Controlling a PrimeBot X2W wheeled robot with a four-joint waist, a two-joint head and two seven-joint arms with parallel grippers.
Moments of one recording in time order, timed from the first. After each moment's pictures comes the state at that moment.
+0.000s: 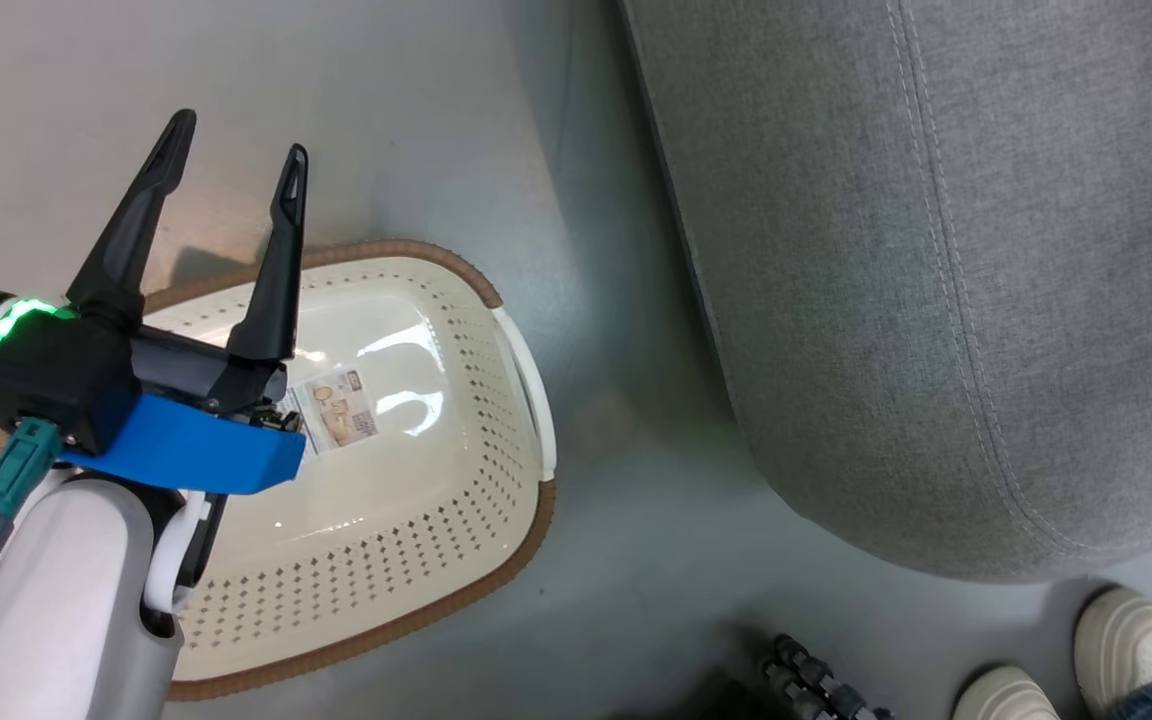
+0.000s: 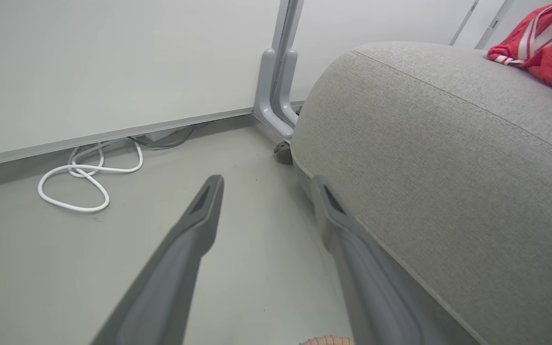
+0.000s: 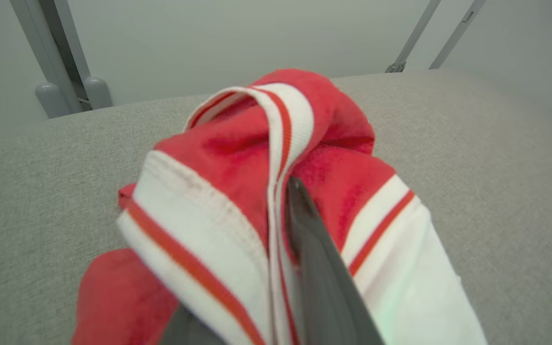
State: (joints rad) left arm -0.42 0.38 -0.26 -0.08 -0.26 -0.08 -0.09; right arm -1.11 -0.37 -0.37 0.77 0.17 0.13 0.00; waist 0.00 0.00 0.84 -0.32
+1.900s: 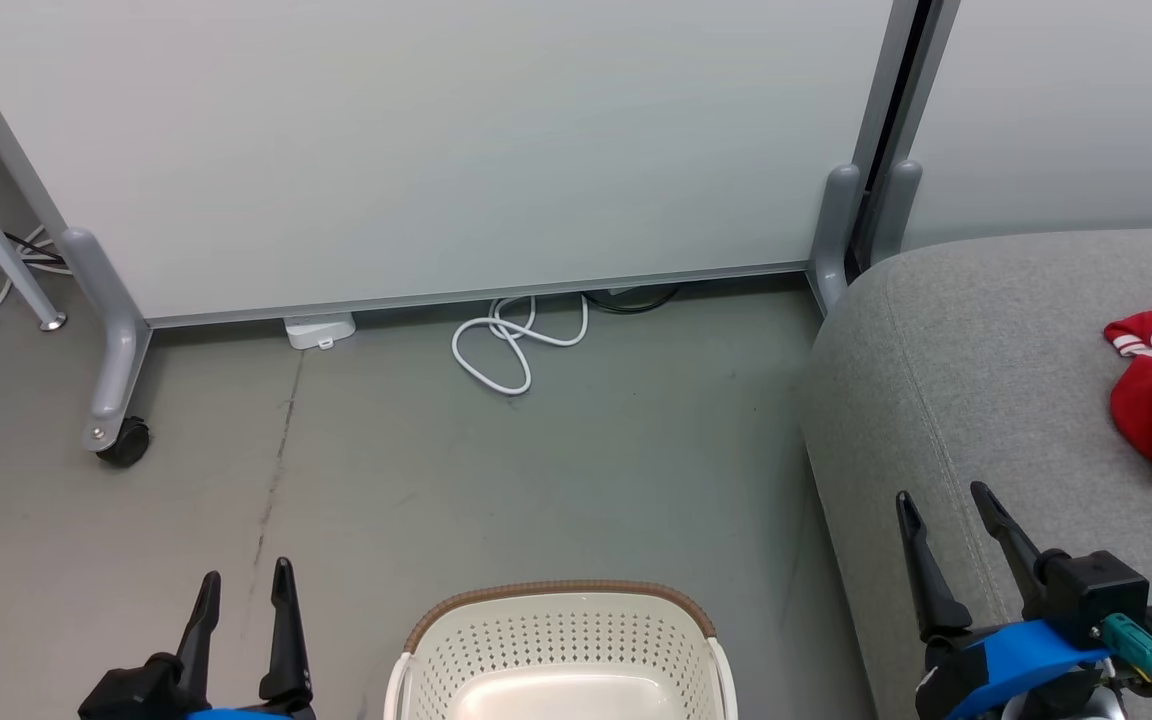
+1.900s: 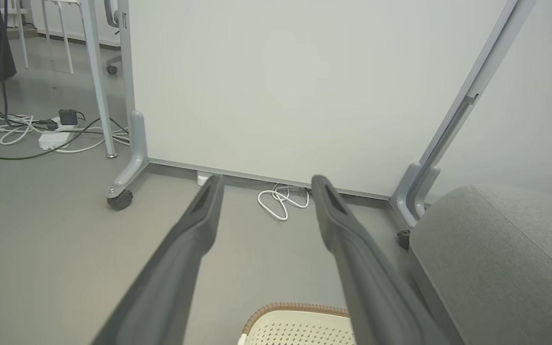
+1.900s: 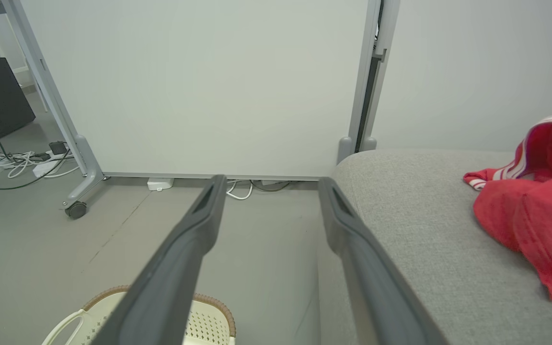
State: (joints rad) left arm 0.05 0.09 -0.01 0.31 -0.31 -0.09 -0.26; right arm -0.02 -0.05 -0.03 0.16 0.07 0.13 -0.11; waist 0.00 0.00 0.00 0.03
